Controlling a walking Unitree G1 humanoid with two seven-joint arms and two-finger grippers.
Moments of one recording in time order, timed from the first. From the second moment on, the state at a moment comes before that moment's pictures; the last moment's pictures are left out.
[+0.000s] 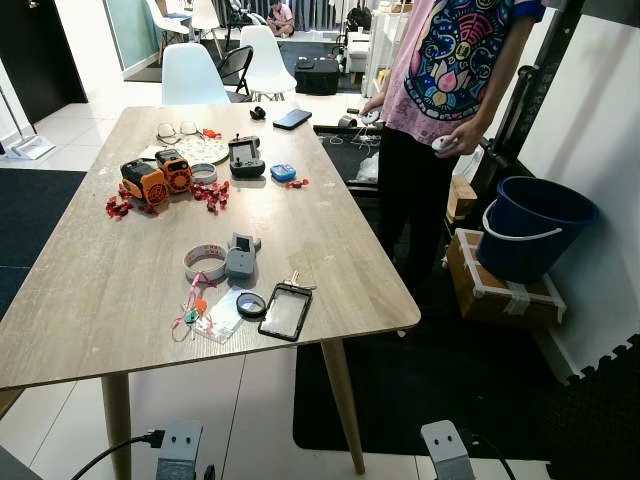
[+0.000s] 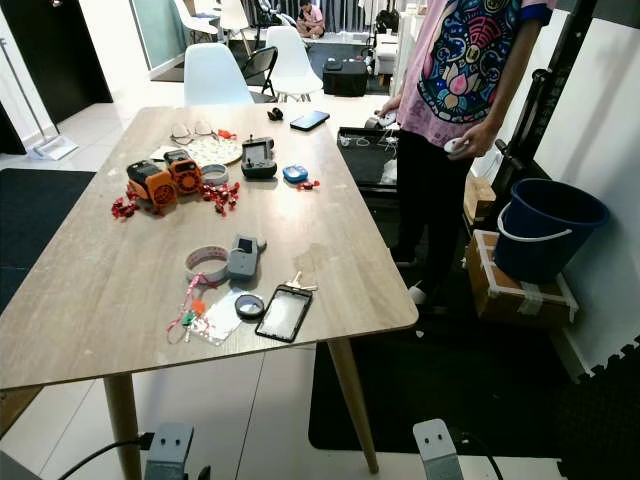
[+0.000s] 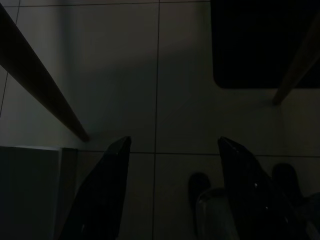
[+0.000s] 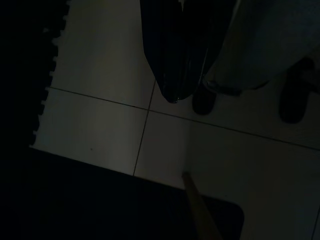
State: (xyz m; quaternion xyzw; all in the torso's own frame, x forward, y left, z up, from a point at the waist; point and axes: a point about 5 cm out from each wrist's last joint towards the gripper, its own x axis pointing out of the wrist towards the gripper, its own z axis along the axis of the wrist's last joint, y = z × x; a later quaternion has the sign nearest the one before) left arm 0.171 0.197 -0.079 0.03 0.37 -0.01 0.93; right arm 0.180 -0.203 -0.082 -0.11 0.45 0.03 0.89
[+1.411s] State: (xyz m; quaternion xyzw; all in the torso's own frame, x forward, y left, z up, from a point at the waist) left arm 0.171 0.197 -0.080 0.04 0.38 -0.01 0.93; right arm 0.180 -0.203 -0.082 -0.11 0.44 0.03 0.89
